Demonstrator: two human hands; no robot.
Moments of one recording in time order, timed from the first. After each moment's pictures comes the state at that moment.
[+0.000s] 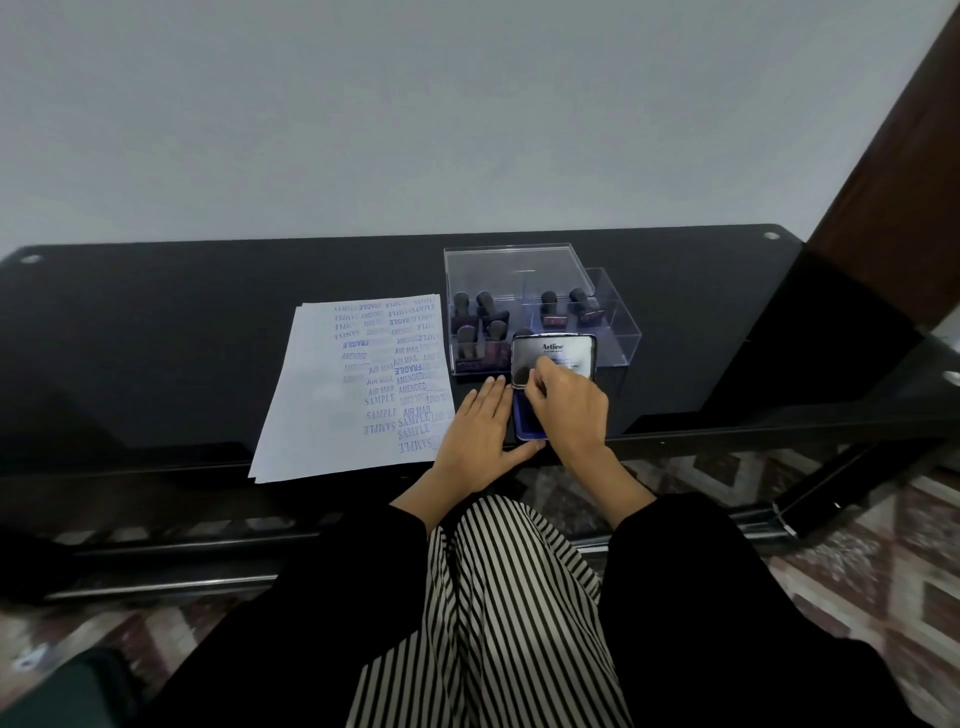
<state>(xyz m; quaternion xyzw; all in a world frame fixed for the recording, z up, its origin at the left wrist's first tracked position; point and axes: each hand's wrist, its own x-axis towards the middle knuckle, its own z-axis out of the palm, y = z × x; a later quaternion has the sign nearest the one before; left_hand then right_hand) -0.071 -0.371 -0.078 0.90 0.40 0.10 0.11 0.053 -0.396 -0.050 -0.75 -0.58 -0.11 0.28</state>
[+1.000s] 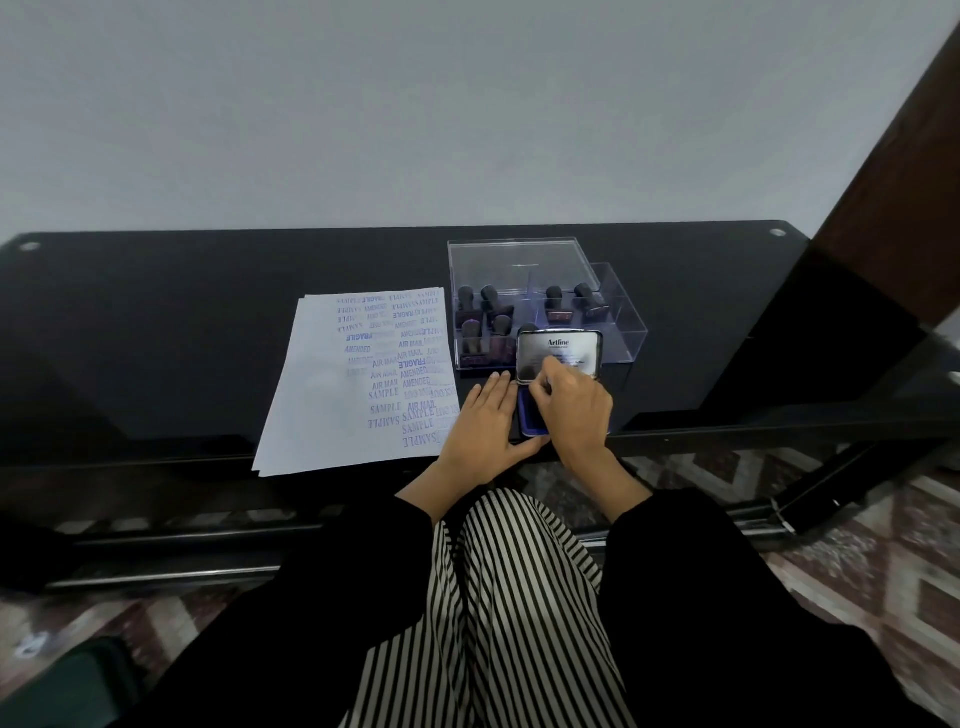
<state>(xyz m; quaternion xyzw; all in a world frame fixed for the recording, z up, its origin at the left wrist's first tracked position) -0.070 -0.372 -0.069 0.90 0.41 0.10 0.13 0.049 -0.395 -0.056 -0.73 -0.57 -0.20 0.31</state>
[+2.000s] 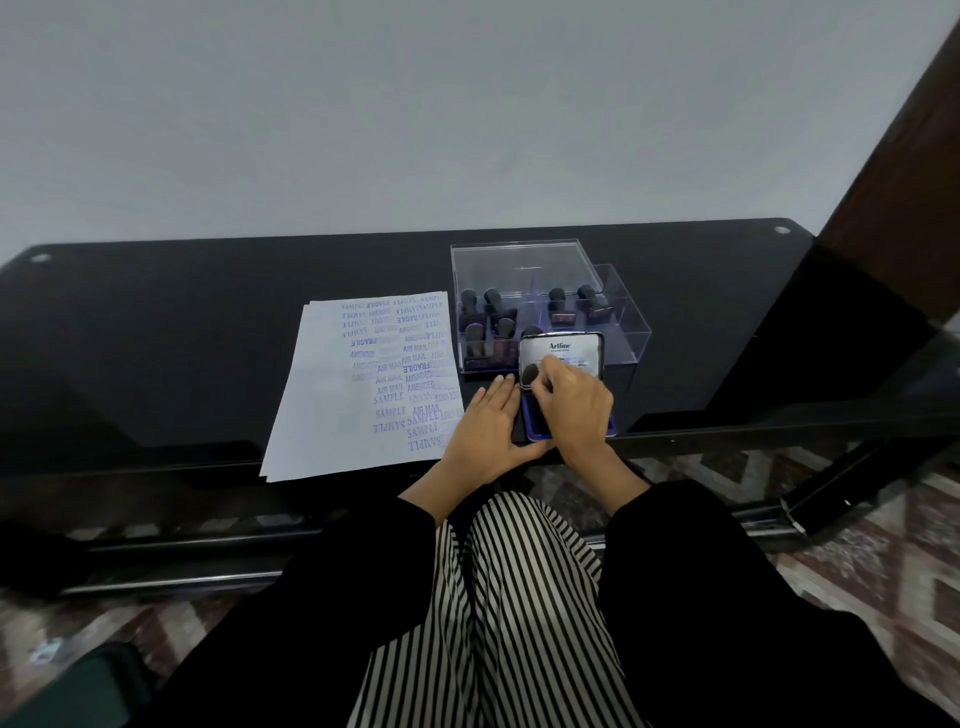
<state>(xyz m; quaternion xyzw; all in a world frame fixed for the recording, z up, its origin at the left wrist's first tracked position) -0.071 -0.368 -0.071 0.90 0.39 0.13 0.16 0.047 -0.389 -0.054 -0.75 -0.56 -0.20 0.30</state>
